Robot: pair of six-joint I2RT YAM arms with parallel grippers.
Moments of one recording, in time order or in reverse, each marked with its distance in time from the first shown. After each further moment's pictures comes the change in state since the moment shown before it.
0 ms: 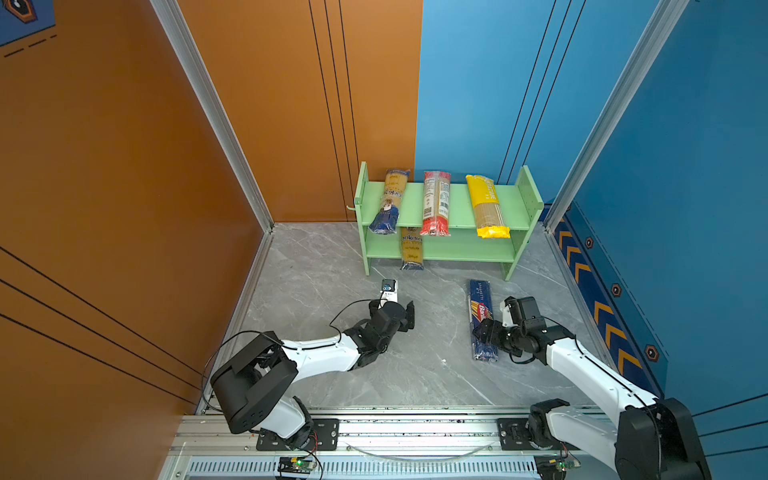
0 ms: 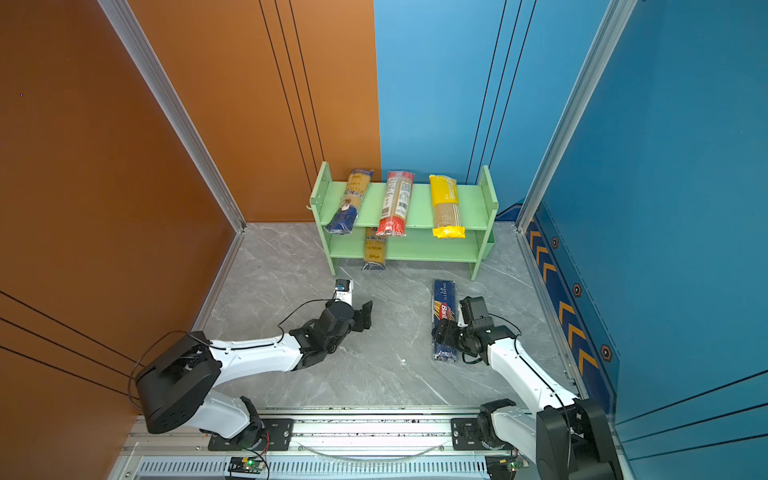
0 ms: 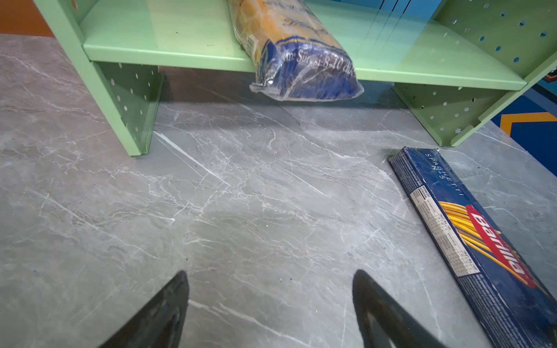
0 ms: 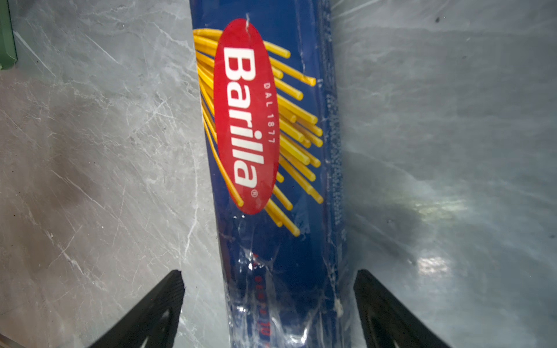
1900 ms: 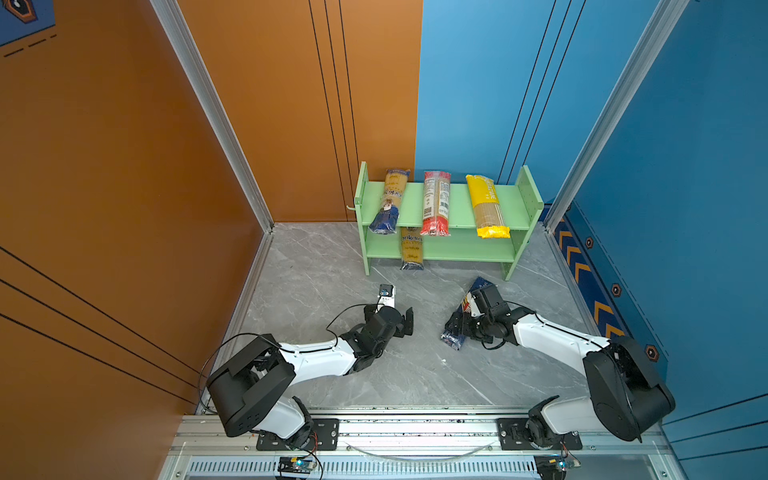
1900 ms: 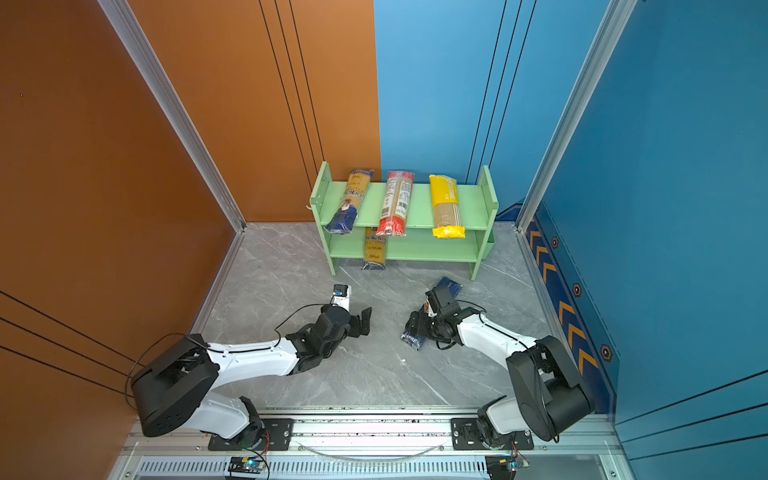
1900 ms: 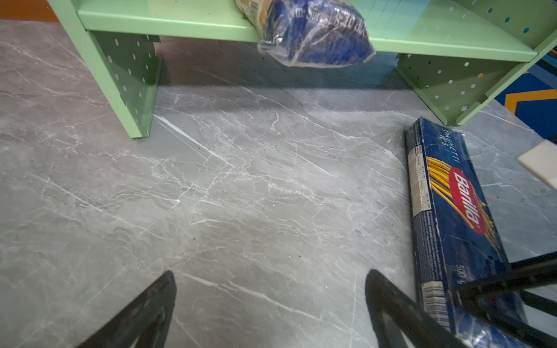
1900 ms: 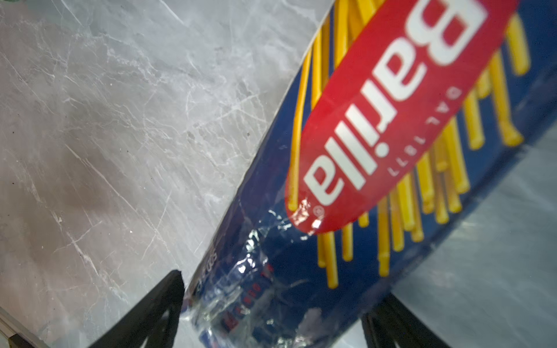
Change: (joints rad) left arm 0.007 -0.023 -0.056 0.010 0.046 0.026; right arm 0.227 0.313 0.160 0.149 0.019 0.053
